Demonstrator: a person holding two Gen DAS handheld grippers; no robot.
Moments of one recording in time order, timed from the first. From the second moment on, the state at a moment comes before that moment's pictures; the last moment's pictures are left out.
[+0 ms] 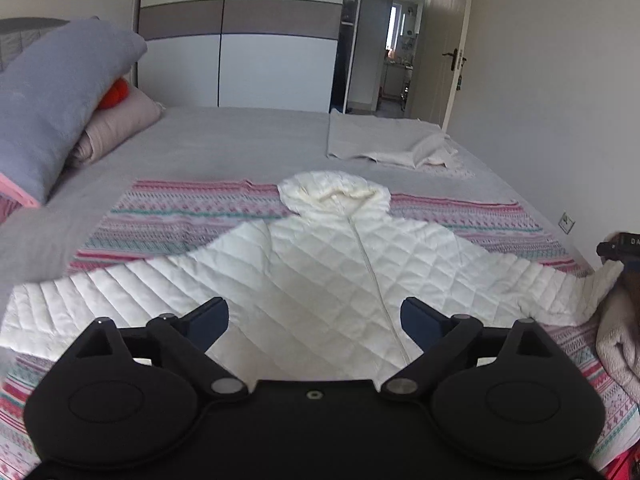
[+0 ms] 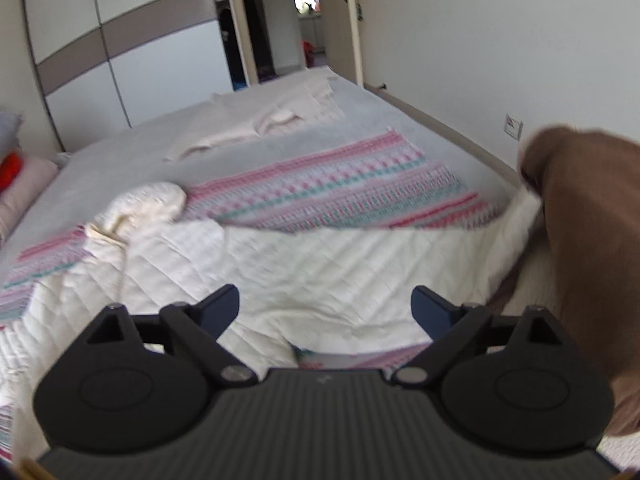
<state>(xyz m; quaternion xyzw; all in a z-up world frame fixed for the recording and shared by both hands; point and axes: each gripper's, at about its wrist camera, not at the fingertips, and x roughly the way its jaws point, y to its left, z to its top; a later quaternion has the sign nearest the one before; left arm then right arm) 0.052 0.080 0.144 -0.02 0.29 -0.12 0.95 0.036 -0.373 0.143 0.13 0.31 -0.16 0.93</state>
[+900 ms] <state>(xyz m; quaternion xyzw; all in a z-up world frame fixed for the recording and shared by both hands) 0.443 0.013 0.065 0.00 0.31 -0.06 0.95 0.389 -0.278 0.087 0.11 0.36 -0.03 0.93</state>
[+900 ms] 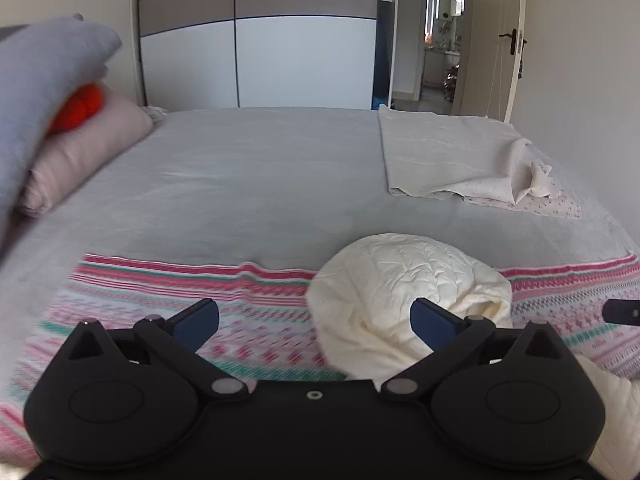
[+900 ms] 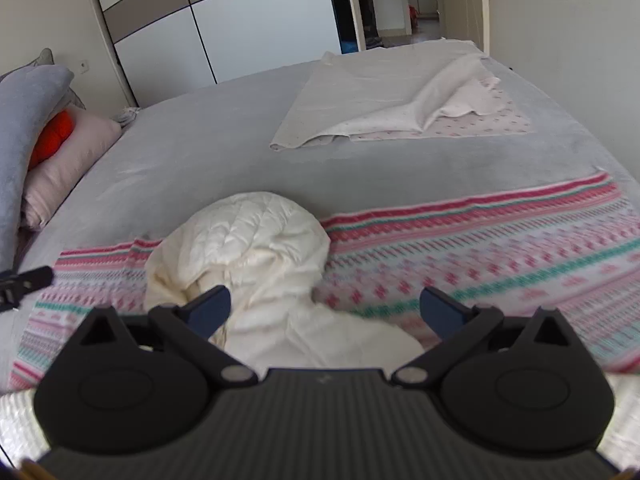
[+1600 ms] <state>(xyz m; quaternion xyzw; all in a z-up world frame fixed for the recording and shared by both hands) 0.499 0.069 -0.071 -0.21 0.27 -0.06 0.94 0.473 -0.299 -0.068 0.22 0.29 0.00 0.93</state>
